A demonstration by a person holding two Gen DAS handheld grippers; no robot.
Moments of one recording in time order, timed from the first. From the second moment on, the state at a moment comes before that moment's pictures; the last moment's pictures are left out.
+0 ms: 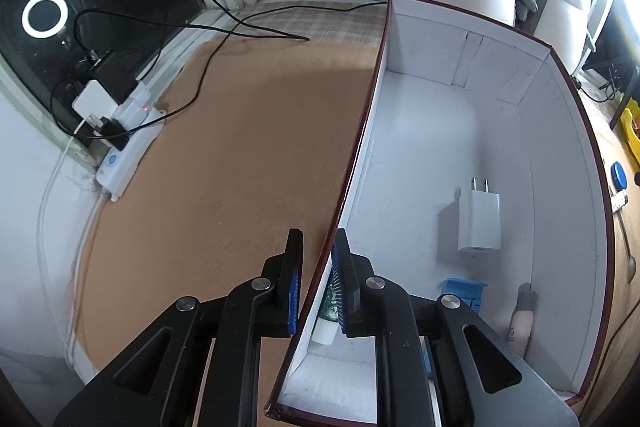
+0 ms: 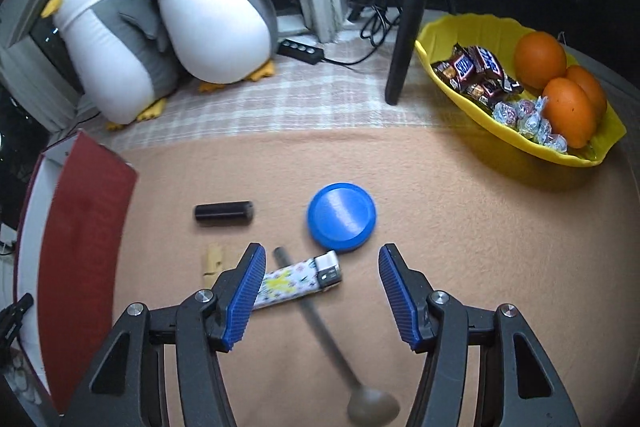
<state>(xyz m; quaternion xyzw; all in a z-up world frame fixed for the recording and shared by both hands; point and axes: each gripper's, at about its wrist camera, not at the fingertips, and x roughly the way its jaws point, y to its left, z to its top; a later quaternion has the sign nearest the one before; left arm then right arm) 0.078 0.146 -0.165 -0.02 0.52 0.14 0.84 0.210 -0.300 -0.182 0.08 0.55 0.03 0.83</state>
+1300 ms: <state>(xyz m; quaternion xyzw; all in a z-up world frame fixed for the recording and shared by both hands) 0.067 0.151 -0.166 -0.04 0.52 0.14 0.84 0.229 -0.296 -0.200 0.00 0.56 0.00 0.83</state>
